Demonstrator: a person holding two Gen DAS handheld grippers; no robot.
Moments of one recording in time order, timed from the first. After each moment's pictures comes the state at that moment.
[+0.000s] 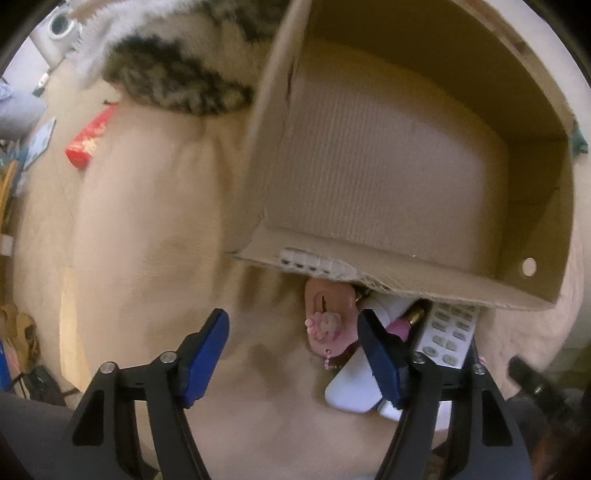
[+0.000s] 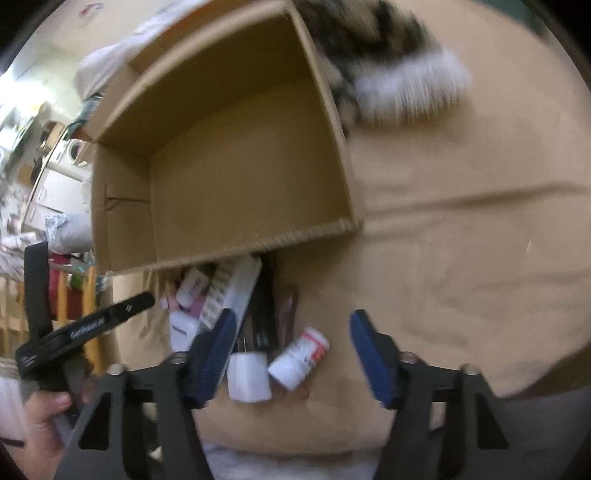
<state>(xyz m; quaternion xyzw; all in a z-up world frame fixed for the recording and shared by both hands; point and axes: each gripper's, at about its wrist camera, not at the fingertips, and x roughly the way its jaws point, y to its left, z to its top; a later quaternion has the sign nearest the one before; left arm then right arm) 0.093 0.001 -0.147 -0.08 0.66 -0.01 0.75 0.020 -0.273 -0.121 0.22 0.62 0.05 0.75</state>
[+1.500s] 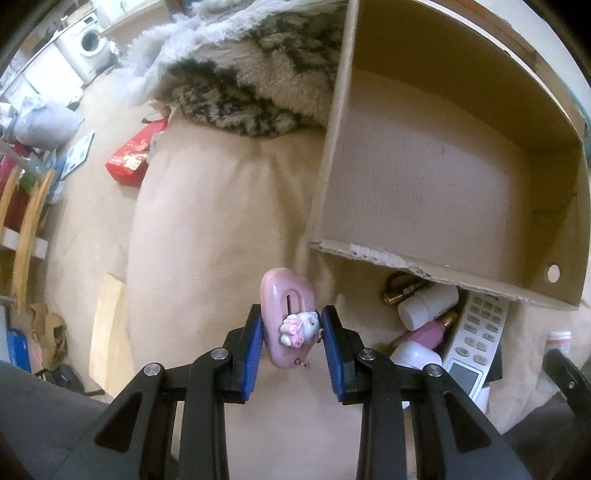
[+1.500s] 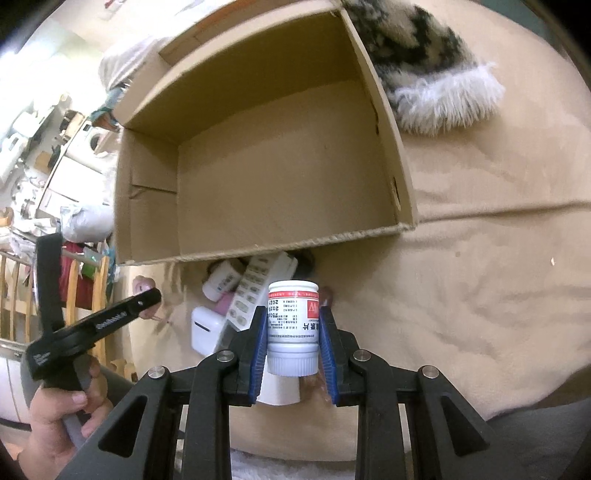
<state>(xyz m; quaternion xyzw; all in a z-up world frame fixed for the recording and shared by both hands) 0.066 0.008 -0.129 -0.04 0.62 0.05 0.78 0.015 -0.247 -0.094 0.20 0.57 0.10 0.79</state>
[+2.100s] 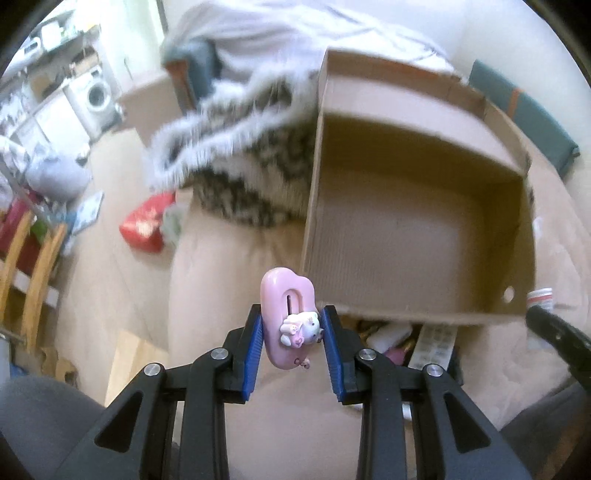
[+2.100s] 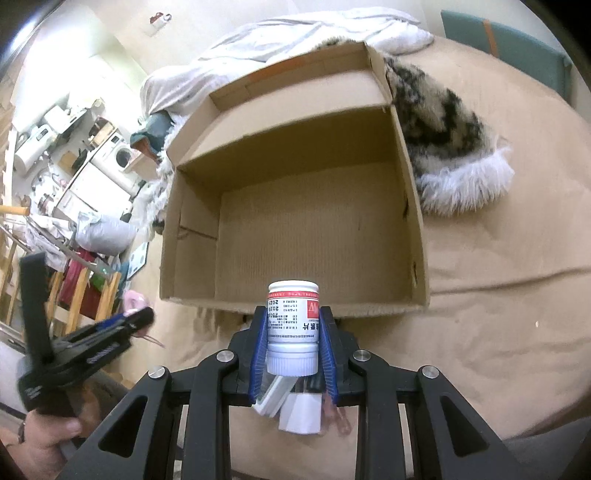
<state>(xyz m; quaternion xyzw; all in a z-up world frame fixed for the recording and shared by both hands) 0.039 -0.005 -0.018 0.00 0.50 0.04 0.86 0.026 -0.238 -0.044 0.16 0.49 0.12 0.85</state>
